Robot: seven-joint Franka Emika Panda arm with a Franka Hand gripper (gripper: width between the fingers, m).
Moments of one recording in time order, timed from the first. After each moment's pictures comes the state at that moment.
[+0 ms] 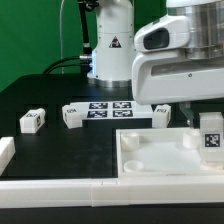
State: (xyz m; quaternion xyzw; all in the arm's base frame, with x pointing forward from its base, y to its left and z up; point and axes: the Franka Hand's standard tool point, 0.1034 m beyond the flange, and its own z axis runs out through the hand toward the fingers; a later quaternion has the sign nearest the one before) arm 0.614 0.118 0.088 -0.97 0.21 0.01 0.07
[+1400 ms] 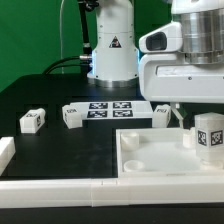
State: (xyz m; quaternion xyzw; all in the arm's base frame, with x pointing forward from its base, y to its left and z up) arm 0.612 0.120 0.077 -0.97 0.22 0.01 0.07
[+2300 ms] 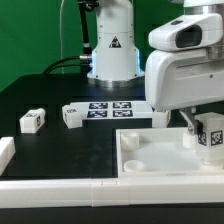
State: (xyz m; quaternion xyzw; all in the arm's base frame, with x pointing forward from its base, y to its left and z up) arm 0.619 0.129 0.083 -0.99 -0.12 -0.04 0.04
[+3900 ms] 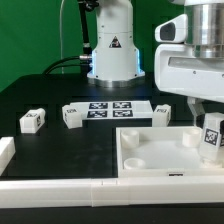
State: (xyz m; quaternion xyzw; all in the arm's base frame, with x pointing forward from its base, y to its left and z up) arm 0.617 0.121 0.081 -0.87 0.49 -0.03 0.04
